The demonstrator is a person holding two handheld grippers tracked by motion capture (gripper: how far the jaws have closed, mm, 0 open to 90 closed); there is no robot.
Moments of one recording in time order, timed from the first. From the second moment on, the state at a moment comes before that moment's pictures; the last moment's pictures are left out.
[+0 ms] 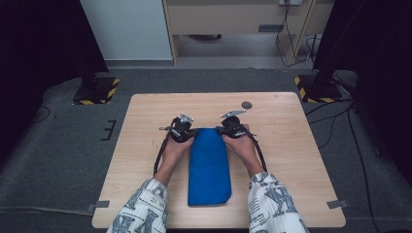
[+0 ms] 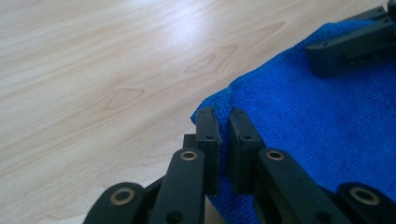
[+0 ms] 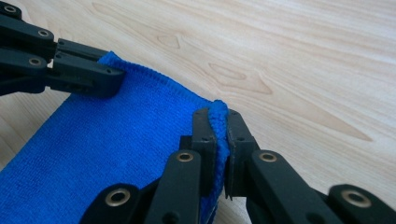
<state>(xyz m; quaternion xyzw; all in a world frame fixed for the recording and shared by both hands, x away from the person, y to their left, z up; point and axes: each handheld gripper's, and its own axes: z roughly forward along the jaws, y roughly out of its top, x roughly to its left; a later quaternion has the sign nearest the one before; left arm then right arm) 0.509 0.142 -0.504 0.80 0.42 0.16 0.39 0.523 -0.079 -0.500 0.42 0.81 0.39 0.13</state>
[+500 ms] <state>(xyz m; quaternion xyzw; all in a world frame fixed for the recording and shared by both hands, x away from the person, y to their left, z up) 0.510 0.141 -0.484 0.78 0.43 0.17 0.42 0.525 -0.084 -0.479 0.42 0.80 0.41 0.14</state>
